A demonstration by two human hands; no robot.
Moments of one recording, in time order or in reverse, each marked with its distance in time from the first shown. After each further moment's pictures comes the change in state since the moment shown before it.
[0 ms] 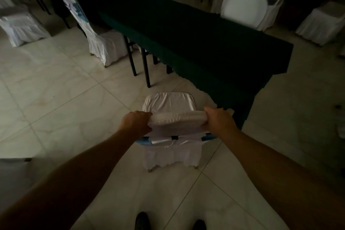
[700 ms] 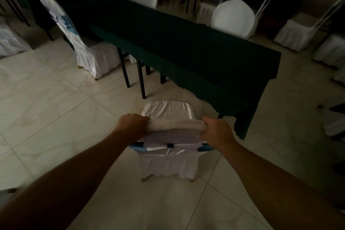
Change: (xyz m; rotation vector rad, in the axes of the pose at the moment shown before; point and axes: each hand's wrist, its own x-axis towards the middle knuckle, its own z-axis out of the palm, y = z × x) left_hand 0.042 -0.104 -0.015 0.070 -0.016 0.188; right_hand 0.025 -0.078 0.030 0.122 0.145 0.072
